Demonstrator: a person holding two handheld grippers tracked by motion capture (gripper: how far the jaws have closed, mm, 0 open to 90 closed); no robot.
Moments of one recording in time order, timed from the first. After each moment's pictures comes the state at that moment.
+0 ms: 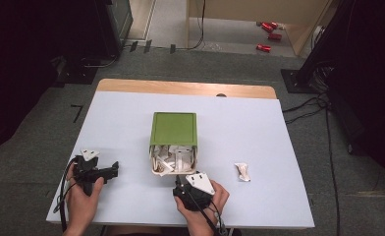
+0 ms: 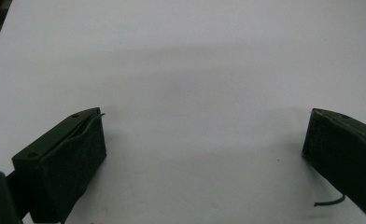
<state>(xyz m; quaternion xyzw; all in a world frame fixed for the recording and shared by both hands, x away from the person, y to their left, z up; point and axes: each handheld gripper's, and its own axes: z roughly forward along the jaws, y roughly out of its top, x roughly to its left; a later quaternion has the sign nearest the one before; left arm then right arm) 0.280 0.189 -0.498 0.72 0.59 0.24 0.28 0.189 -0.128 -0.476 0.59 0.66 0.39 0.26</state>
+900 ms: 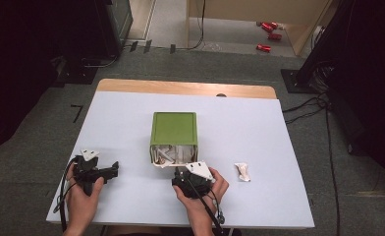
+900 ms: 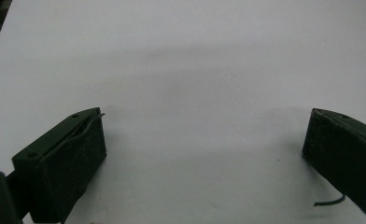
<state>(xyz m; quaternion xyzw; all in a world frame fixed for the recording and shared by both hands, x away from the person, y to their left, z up) 0.280 0.189 -0.498 0.72 0.59 0.24 0.28 0.218 -0.128 -0.472 0.60 0.67 0.37 0.25</state>
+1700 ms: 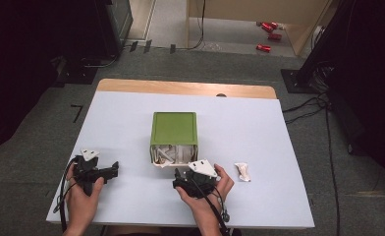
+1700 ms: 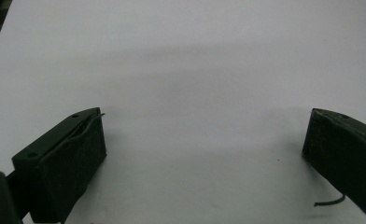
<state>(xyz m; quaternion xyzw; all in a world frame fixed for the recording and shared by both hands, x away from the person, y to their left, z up) 0.280 0.189 -0.499 0.72 0.59 0.24 0.28 0.215 -0.141 -0.457 0.57 0.69 0.38 0.24</state>
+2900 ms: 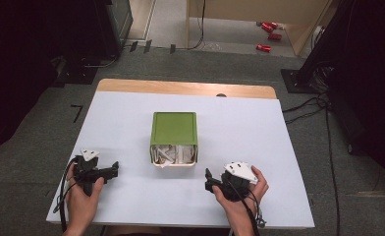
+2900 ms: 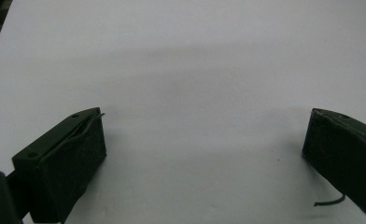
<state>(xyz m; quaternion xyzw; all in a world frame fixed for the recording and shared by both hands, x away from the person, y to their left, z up) 0.279 0.189 -0.499 0.72 0.59 0.24 0.28 0.198 -0.227 -0.444 0.58 0.67 0.38 0.26</state>
